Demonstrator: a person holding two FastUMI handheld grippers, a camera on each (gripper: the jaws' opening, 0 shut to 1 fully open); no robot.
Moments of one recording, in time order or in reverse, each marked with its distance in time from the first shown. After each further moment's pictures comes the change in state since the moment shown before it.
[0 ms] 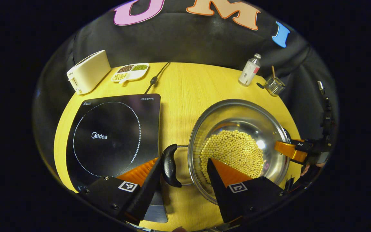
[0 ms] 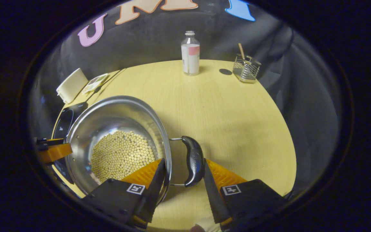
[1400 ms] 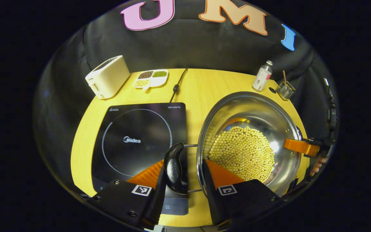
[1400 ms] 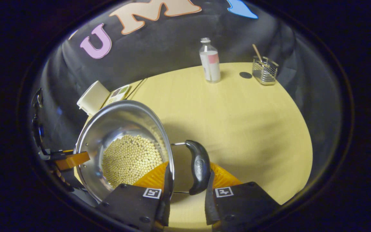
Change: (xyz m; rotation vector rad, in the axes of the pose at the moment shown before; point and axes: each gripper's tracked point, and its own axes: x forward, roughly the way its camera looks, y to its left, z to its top) left arm -0.056 0.057 0.025 0.003 -0.025 0.121; right arm -0.031 0.072 0.032 0.095 -0.008 0.211
